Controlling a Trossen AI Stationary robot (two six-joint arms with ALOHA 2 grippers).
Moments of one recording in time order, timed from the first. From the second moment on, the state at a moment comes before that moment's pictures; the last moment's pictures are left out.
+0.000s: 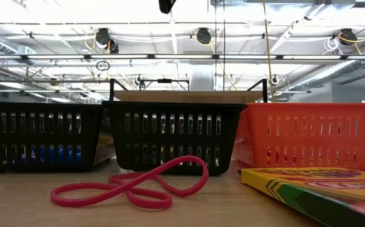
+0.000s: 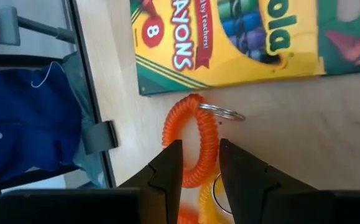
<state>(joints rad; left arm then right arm) -0.15 1.55 1.27 -0.01 0.00 -0.24 0.78 1.46 0.47 0.16 -0.17 1.20</state>
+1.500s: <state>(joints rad) -0.15 1.55 1.27 0.04 0.00 -0.13 0.77 0.95 0.47 0.19 0.35 0.13</state>
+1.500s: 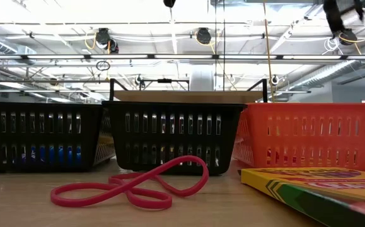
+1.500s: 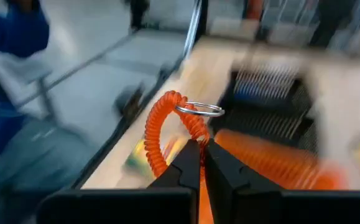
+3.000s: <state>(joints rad) -0.30 1.74 1.27 0.39 -0.34 -0.09 0.56 1.08 0.47 0.78 0.66 -0.34</state>
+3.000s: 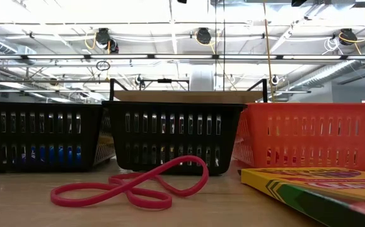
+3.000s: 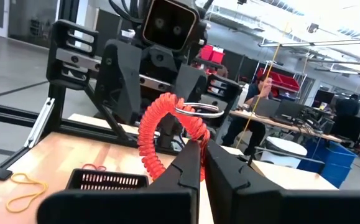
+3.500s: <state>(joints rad) -0.30 1.74 1.27 0.39 -0.34 -0.11 0.56 1.08 0.47 0.80 0.65 -0.31</state>
